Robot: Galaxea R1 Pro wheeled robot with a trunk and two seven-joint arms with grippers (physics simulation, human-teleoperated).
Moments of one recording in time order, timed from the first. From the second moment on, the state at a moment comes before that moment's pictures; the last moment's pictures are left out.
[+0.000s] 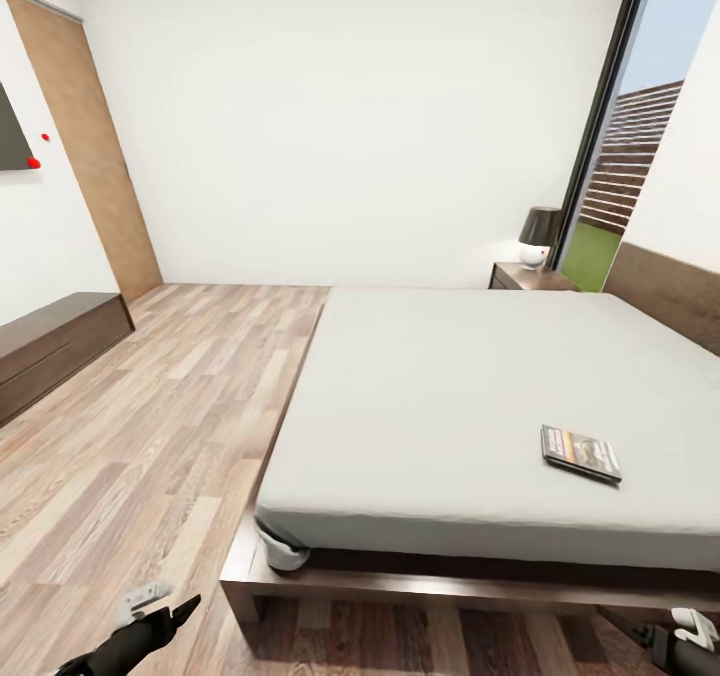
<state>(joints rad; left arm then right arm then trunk) -0.40 0.20 0.68 -0.34 -0.16 0.01 -0.65 -0.42 -0.56 -0.11 -0.11 -0.52 0.09 1.15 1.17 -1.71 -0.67</state>
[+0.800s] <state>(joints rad) -0.40 0.20 0.68 -0.34 -0.19 0.01 -0.65 -0.42 -0.56 -0.11 -0.11 -0.52 0.09 1.15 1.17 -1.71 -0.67</state>
